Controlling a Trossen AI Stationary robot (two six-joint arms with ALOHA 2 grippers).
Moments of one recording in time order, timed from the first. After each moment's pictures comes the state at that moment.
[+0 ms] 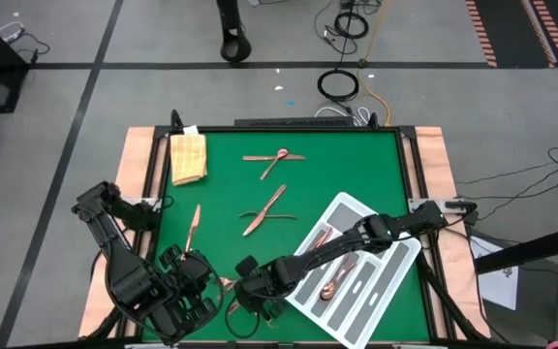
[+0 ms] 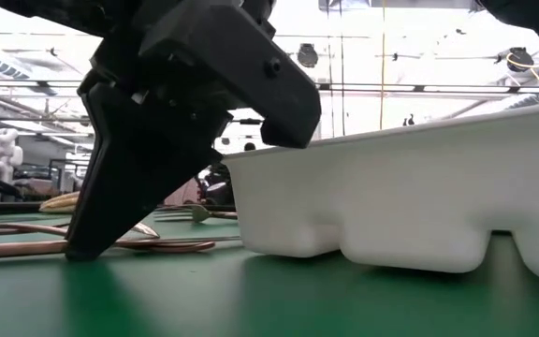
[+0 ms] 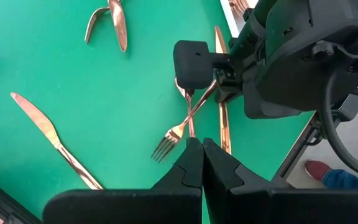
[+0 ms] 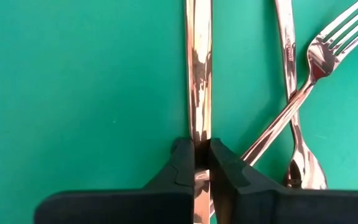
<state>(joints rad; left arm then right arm) -0.87 1.75 1.84 -1.57 -0.43 -1.51 0.38 2.59 2.25 -0.83 0.08 -0.33</state>
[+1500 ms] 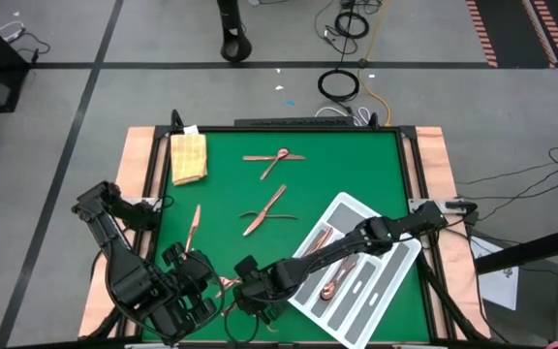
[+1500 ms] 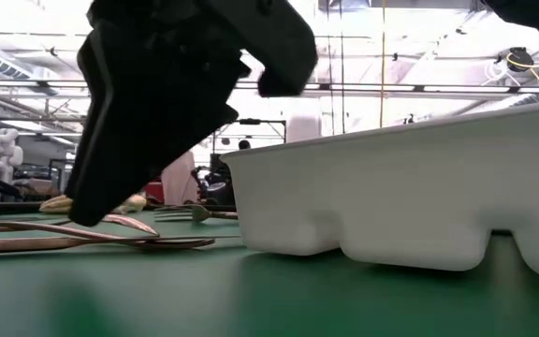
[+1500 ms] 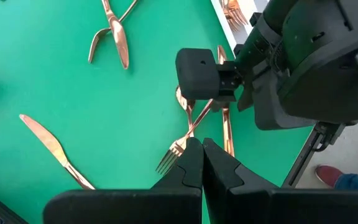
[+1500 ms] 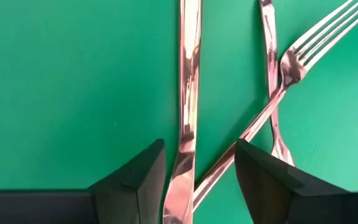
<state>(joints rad) -0.87 1.75 1.84 -1.57 -0.48 -1.45 0.41 2.58 2.35 -0.89 0.11 -0.30</state>
